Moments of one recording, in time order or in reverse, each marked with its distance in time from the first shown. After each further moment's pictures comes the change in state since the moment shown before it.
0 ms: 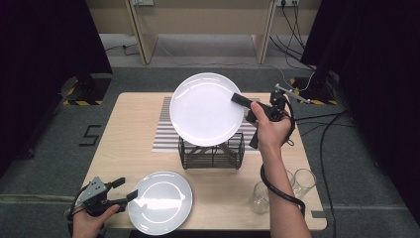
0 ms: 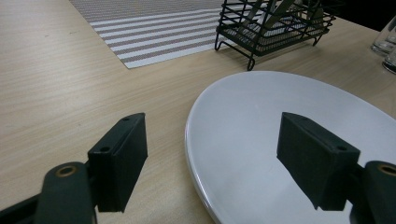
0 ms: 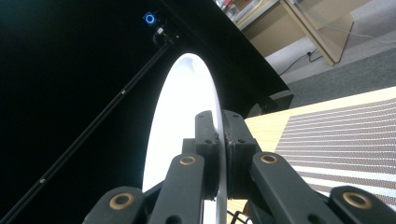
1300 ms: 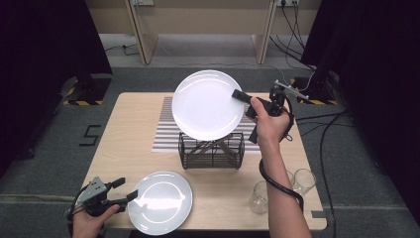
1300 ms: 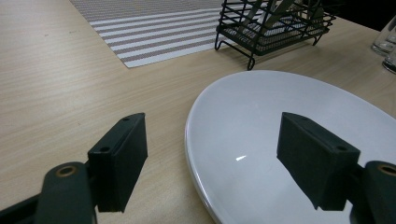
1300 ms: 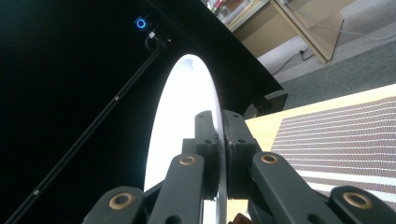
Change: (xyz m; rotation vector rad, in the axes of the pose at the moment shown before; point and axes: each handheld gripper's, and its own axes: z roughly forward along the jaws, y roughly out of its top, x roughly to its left) left arm 0.000 0.000 0.000 0.001 0.000 0.000; right arm -0.010 0.010 0.009 -0.006 -0.026 0.036
